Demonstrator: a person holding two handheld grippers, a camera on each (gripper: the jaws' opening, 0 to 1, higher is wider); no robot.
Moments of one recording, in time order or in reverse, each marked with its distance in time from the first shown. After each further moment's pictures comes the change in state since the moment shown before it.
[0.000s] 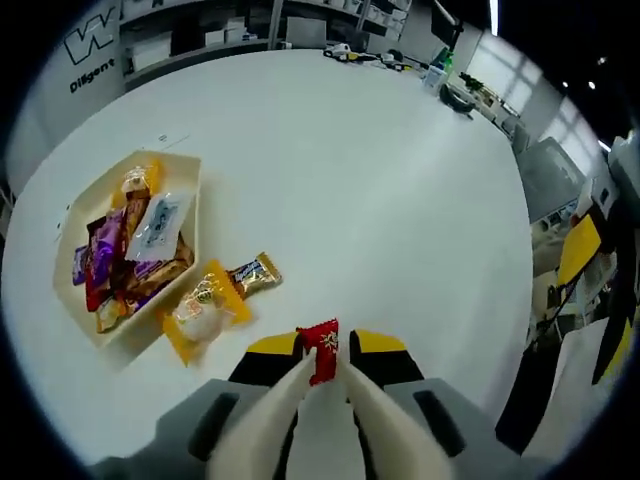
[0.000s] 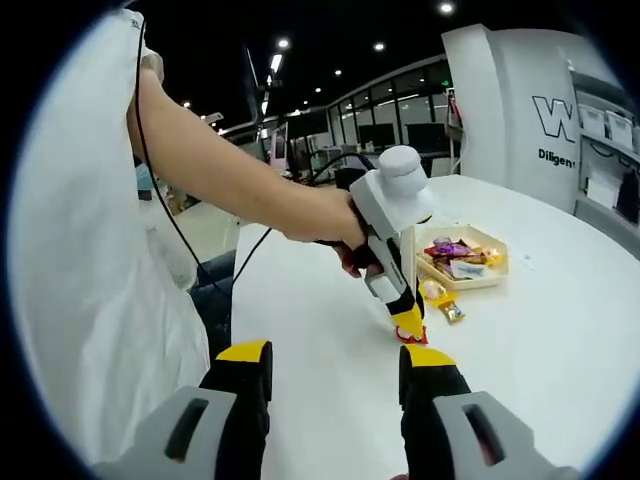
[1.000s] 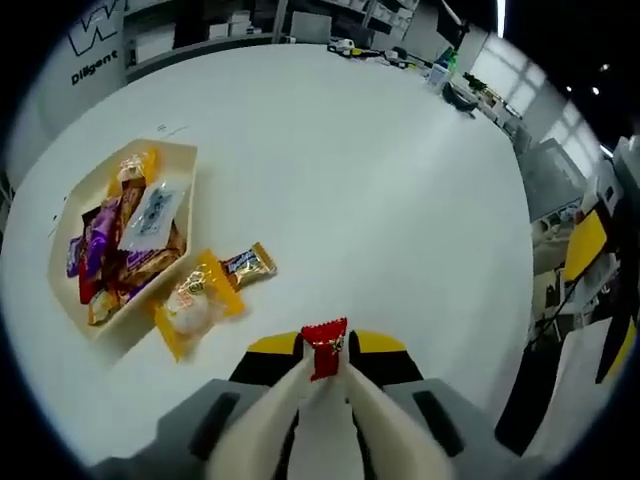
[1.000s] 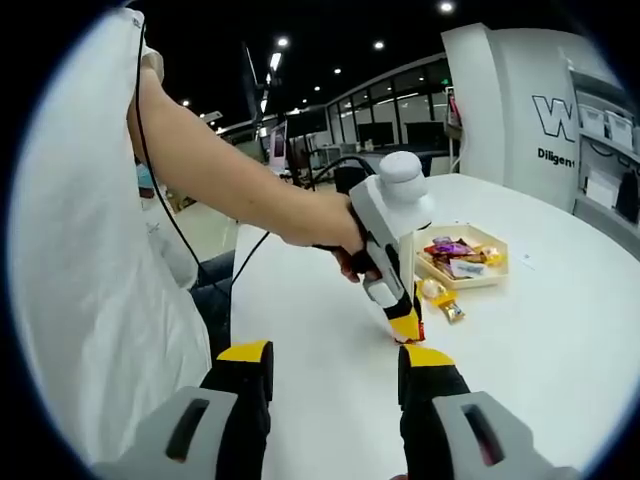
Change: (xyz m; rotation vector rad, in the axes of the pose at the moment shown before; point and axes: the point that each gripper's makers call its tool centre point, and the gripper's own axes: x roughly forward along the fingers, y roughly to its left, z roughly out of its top) left arm 0.004 -0.004 -0.005 0.035 0.007 -0.012; right arm 0.001 0.001 0.000 0.000 0.006 -0.007
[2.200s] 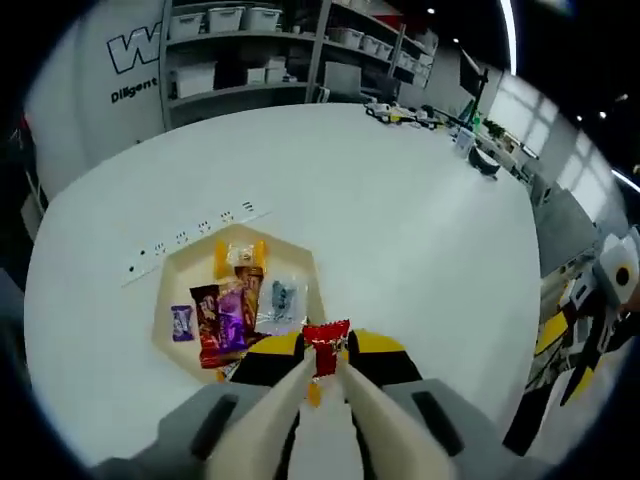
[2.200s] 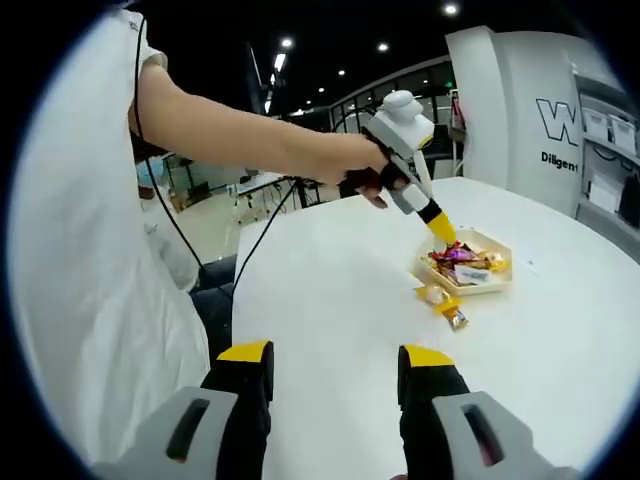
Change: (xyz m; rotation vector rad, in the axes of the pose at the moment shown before) left arm -0.092 0.094 0.084 -0.061 -0.225 0.111; right arm 0.005 0.003 0.005 -0.015 -0.004 0.010
